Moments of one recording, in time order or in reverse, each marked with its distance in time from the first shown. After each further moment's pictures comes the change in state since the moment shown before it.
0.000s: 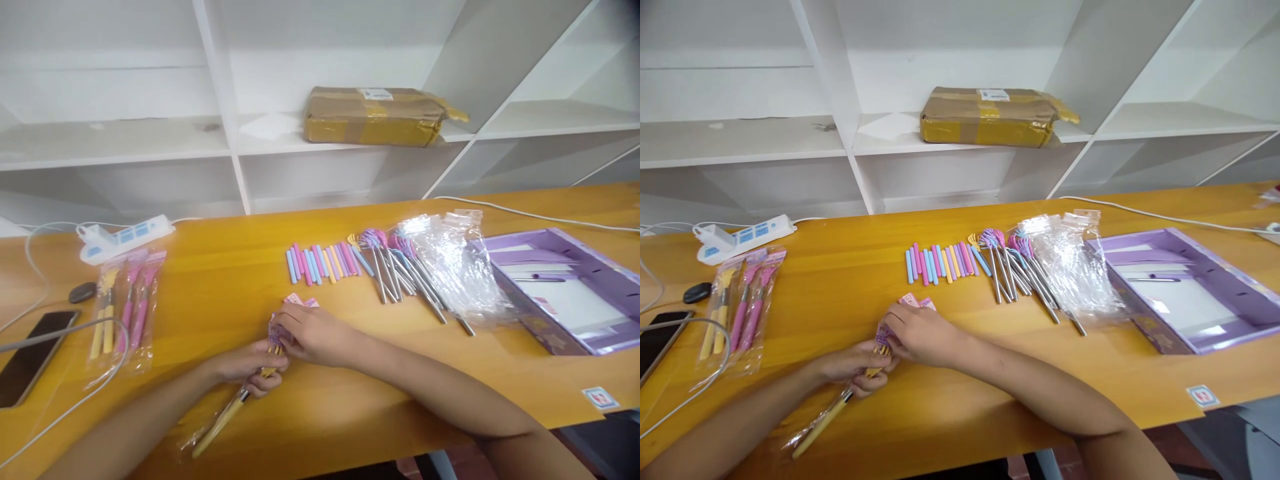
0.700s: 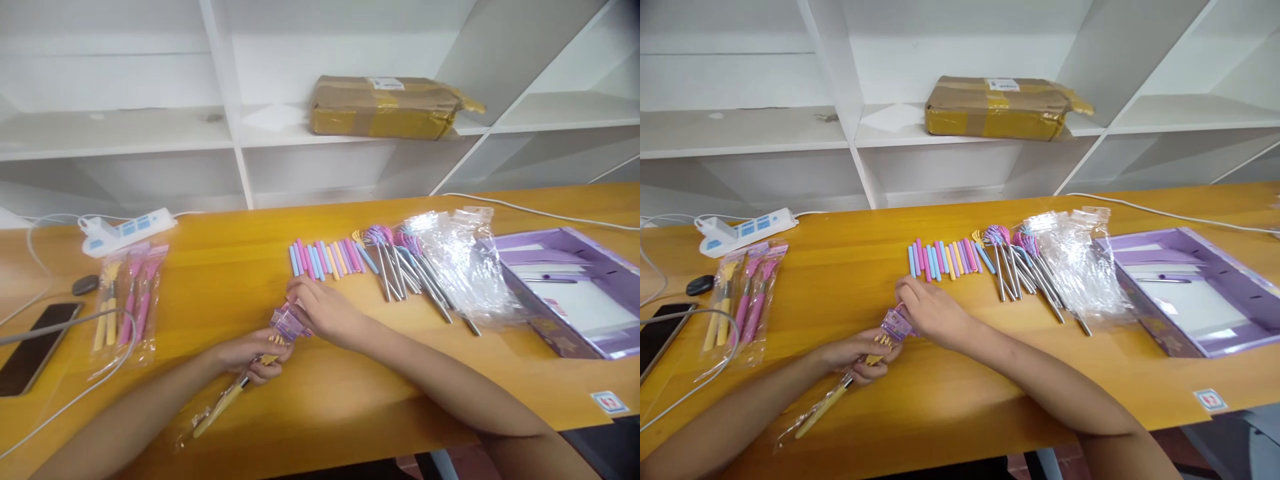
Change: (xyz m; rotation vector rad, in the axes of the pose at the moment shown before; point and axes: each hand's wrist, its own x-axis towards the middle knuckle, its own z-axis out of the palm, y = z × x) left_hand -0.001 0.015 -0.001 -0.019 -0.066 0.011; right_hand 0.001 0.022 -0.018 -0.057 0.115 0.074
